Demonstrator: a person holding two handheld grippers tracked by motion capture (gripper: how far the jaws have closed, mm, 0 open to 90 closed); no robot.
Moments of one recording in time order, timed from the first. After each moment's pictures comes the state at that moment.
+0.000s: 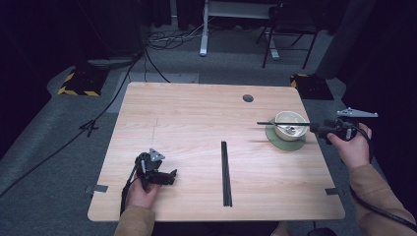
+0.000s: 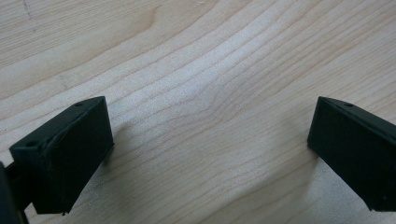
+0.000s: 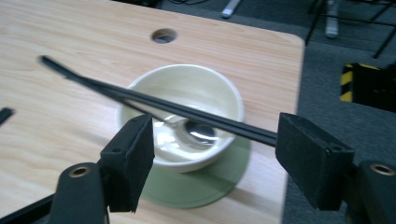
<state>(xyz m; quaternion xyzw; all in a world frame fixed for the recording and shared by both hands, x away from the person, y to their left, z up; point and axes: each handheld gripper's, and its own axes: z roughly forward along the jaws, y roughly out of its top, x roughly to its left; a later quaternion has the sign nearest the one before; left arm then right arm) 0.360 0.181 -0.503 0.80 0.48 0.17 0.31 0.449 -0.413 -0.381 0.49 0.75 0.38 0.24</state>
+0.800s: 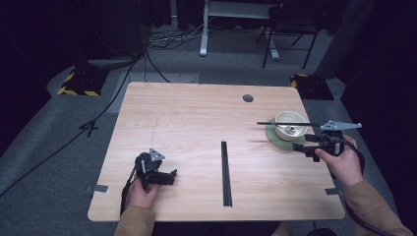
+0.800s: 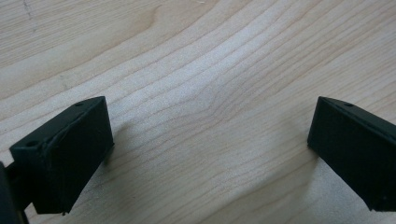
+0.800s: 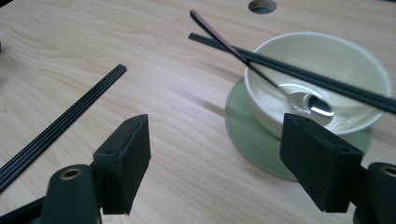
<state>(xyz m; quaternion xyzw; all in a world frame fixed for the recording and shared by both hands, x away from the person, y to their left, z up) 0.360 0.181 -0.503 0.80 0.48 0.17 0.31 0.408 -0.363 -0.387 0.43 0.80 0.40 0.14</state>
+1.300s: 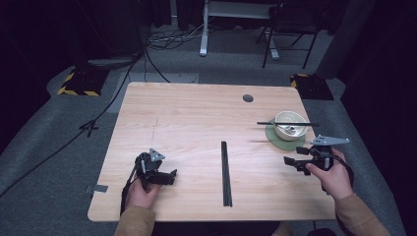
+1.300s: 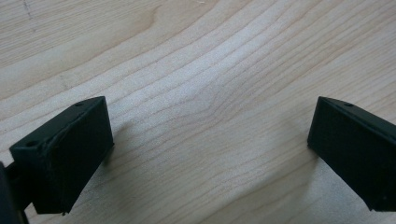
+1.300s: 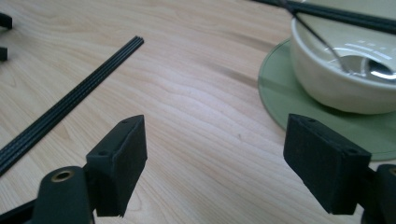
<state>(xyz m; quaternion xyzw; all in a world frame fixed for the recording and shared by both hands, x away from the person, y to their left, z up) 0.360 0.181 -0.503 0.80 0.48 0.17 0.31 0.387 -0.347 -0.429 0.42 0.80 0.41 0.13</state>
